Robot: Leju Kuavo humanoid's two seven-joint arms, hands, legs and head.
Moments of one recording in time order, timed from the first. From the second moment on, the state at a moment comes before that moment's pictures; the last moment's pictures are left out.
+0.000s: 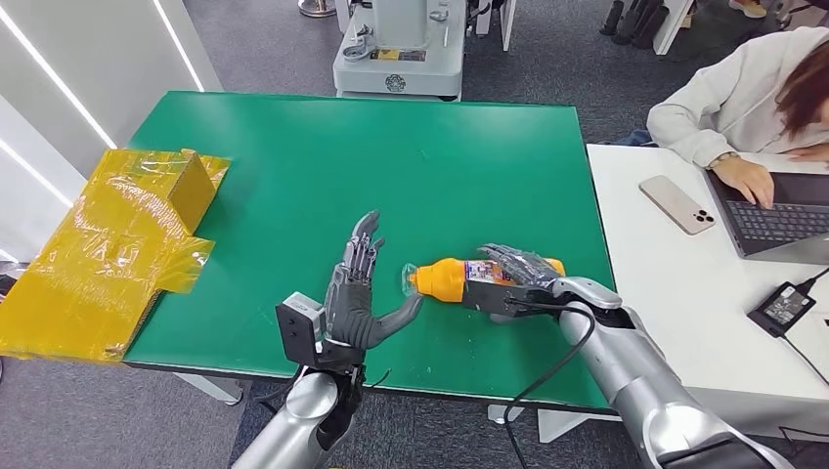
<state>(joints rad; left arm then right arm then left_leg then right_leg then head) -0.26 -0.20 -0.38 -1.08 -0.05 0.16 -0.57 -0.74 -0.06 0.69 -0.52 0.70 0.32 -0.29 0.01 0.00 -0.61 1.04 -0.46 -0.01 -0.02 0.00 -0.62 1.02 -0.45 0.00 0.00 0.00</state>
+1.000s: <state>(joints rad) -0.27 -0.19 -0.38 -1.05 -0.06 0.18 -0.56 -0.77 -0.13 0.84 -0.50 0.66 0.25 -0.15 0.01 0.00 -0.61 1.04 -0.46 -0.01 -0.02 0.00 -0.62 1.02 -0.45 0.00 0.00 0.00</state>
